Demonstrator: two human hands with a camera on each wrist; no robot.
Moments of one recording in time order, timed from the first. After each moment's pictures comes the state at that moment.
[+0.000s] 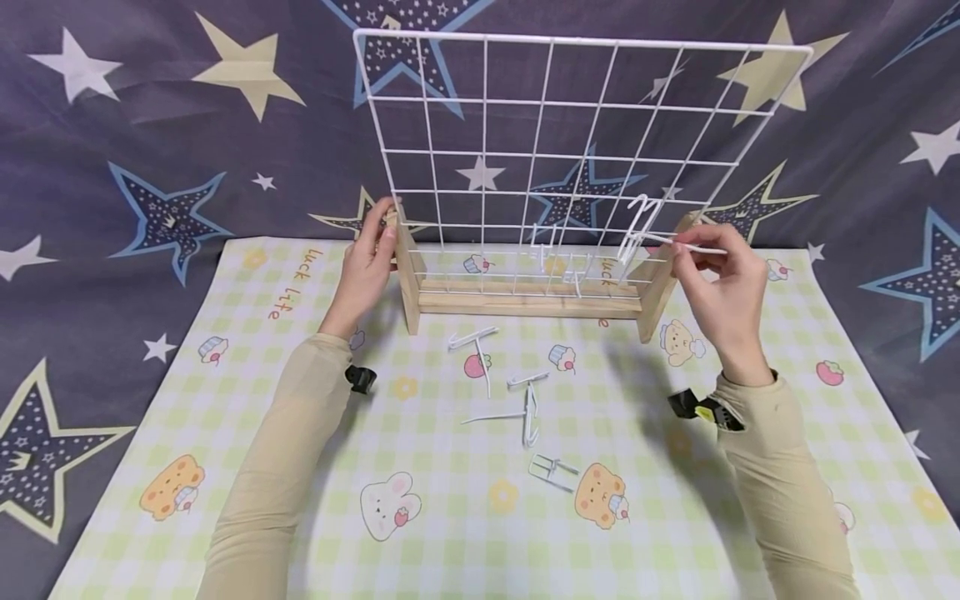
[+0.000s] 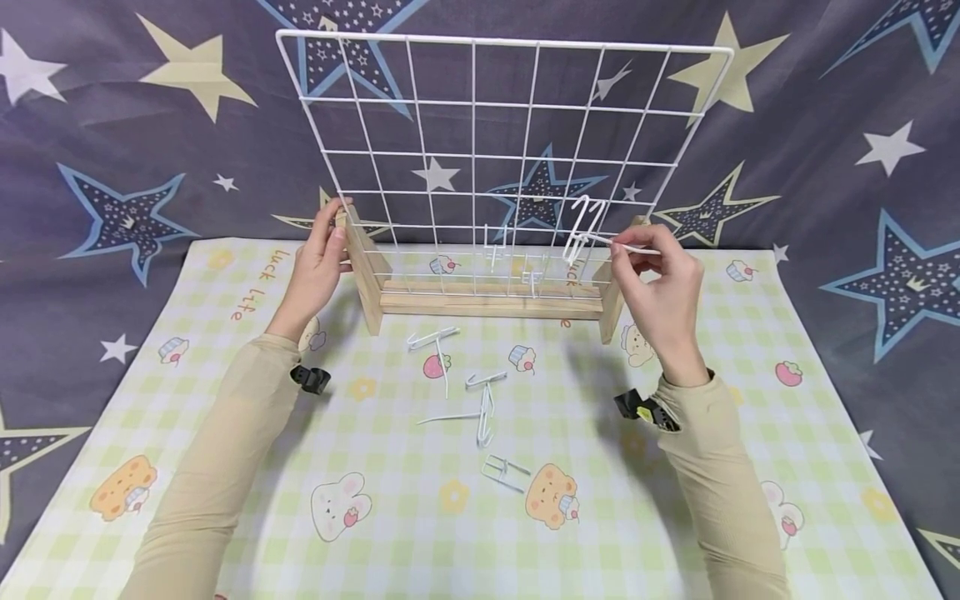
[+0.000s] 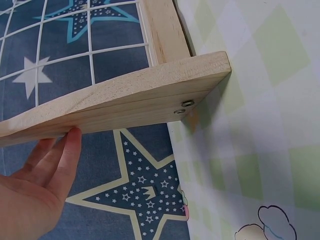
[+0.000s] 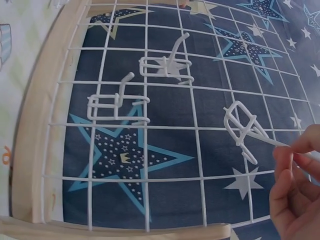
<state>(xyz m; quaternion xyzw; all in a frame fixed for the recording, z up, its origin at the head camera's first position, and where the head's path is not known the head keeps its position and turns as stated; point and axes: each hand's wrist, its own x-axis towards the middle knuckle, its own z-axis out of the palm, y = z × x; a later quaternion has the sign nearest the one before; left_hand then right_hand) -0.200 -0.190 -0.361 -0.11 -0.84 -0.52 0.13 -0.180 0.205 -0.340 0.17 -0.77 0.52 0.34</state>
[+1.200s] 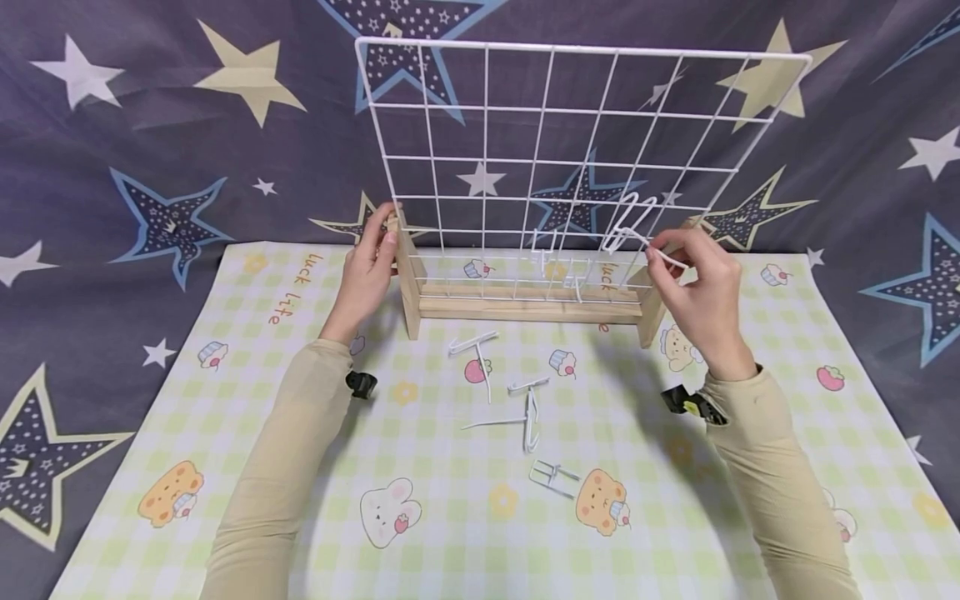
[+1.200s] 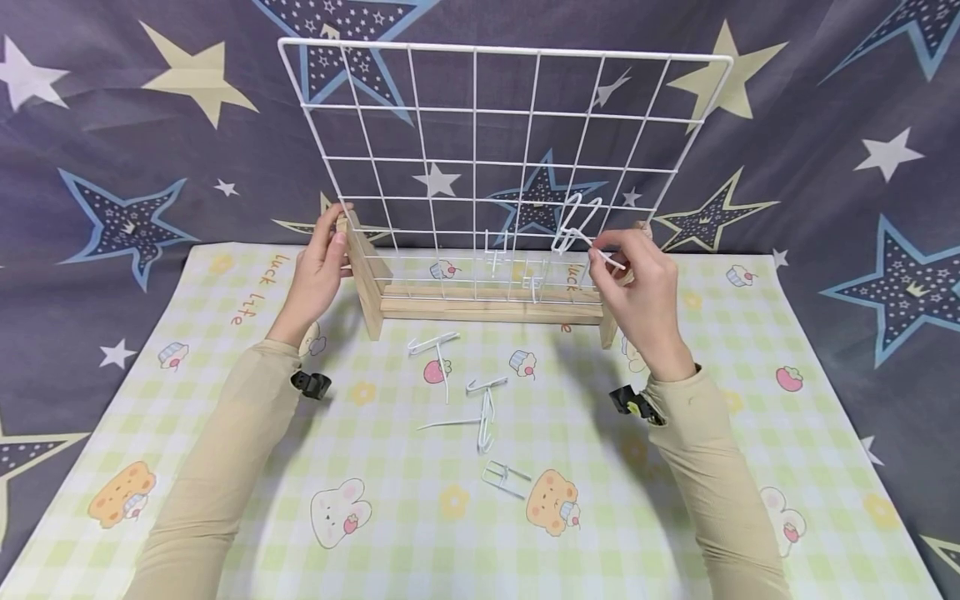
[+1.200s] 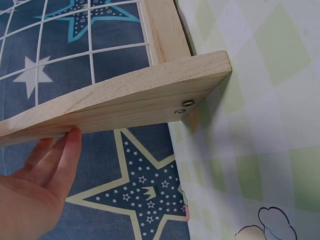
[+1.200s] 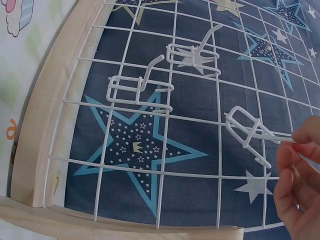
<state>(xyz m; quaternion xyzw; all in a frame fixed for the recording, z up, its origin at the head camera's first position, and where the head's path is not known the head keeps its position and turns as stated) -0.200 -0.189 -0.362 -0.11 -0.84 -0.51 0.15 -0.195 0.199 -0.348 0.26 -0.79 0.40 0.38</state>
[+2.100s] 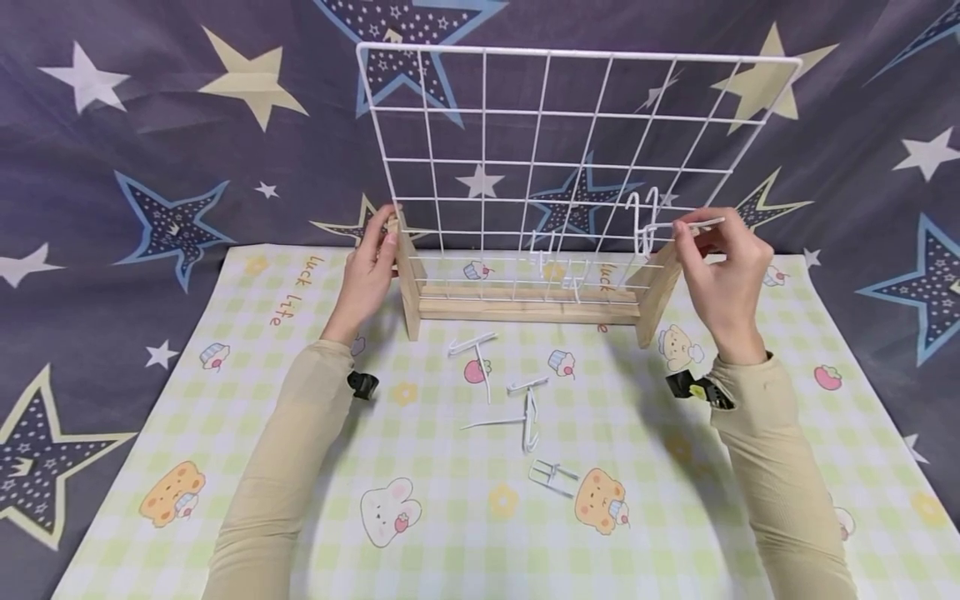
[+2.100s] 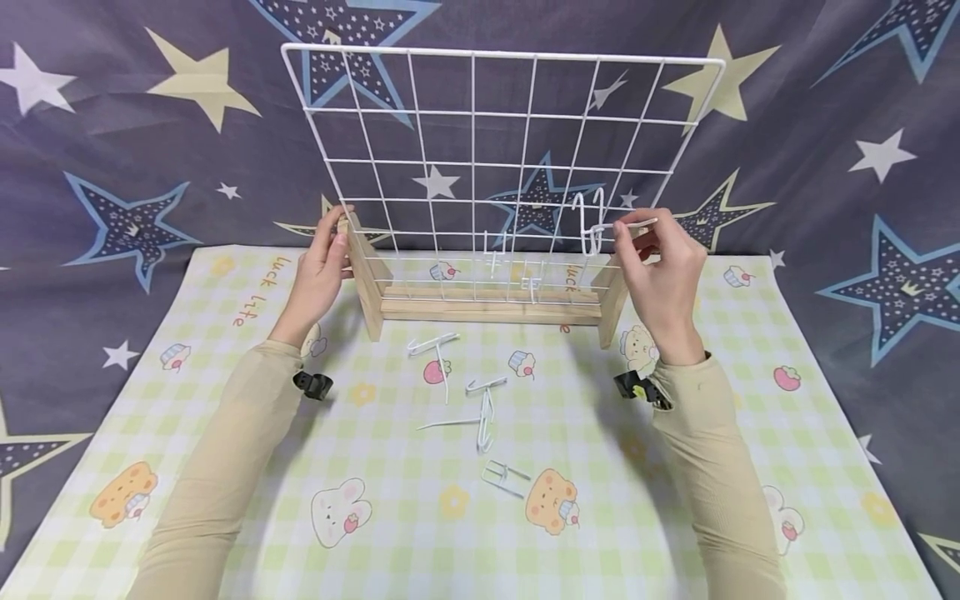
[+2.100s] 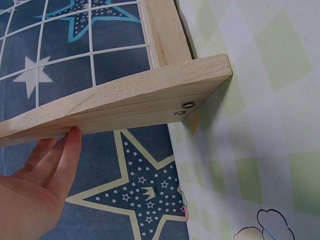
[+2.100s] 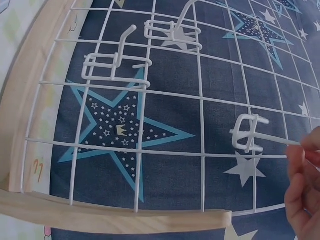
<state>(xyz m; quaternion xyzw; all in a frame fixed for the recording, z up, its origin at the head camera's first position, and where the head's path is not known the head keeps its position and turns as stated) -0.198 -0.188 -0.360 -0.10 -0.84 -0.51 0.15 -0.202 0.207 -0.333 0.19 -0.77 0.42 0.44</state>
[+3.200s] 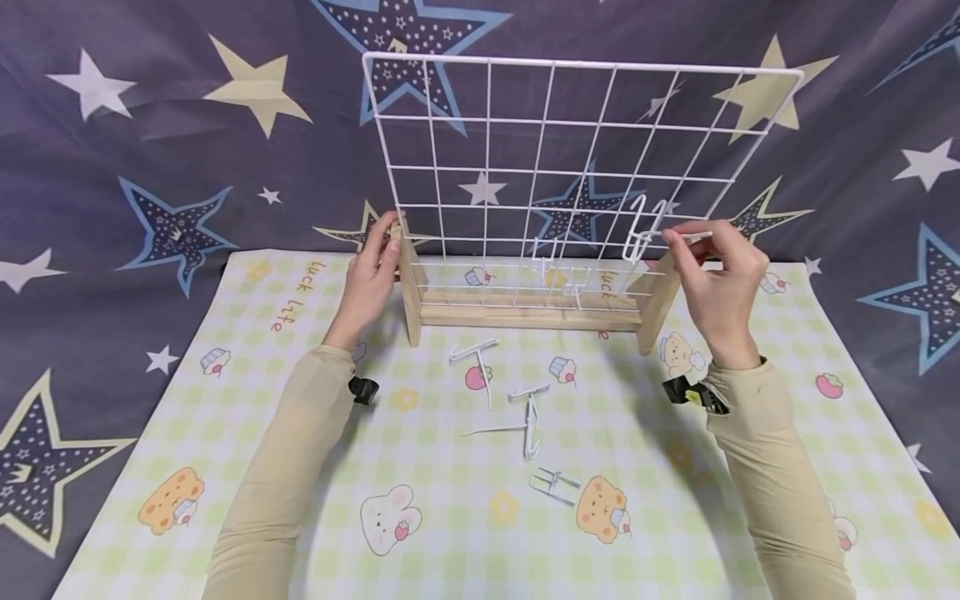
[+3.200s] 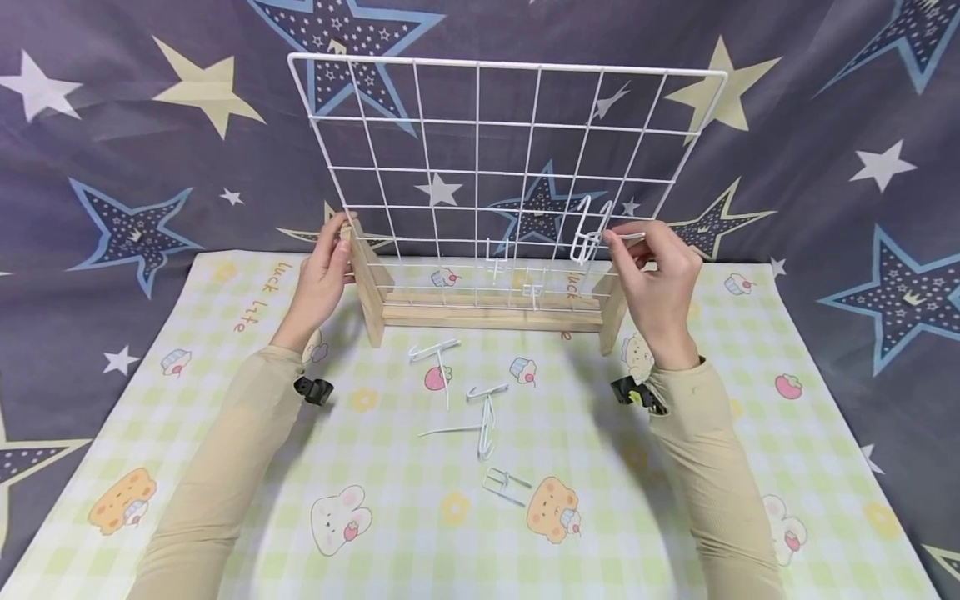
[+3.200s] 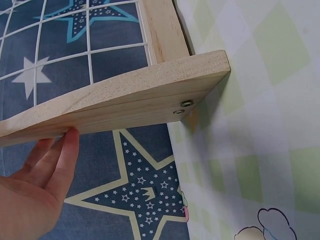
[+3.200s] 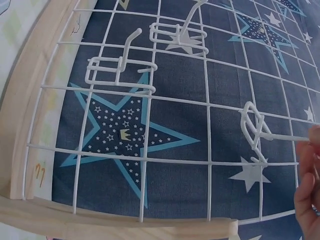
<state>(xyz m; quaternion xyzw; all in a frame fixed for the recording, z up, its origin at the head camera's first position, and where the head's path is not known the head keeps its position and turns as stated) -0.227 -0.206 -0.396 -0.11 -0.84 -0.51 0.16 -0.205 0.198 -0.333 0.21 -0.74 0.45 0.45</state>
